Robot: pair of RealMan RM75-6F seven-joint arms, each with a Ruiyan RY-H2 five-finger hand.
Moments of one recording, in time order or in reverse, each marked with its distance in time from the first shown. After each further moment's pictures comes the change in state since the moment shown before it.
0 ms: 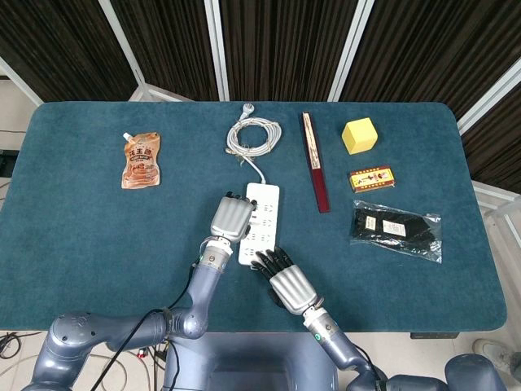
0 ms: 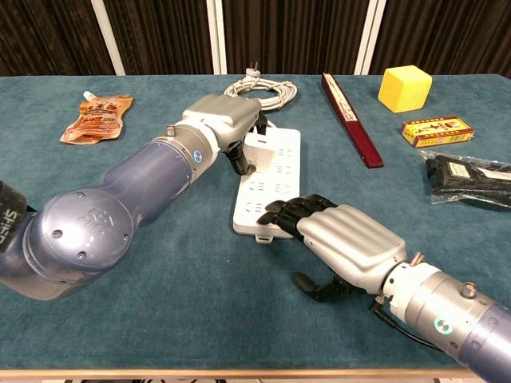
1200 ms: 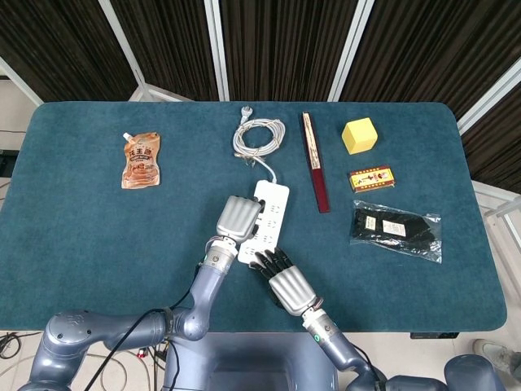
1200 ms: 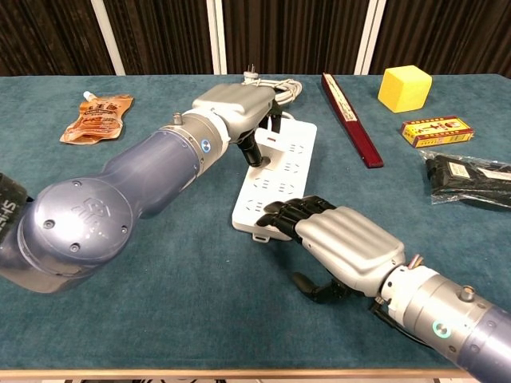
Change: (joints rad) left arm -0.006 0.023 -0.019 -0.063 0.019 -0.012 -0.010; right arm -0.003 -0.004 0.000 0.001 -0.001 -0.004 -0.001
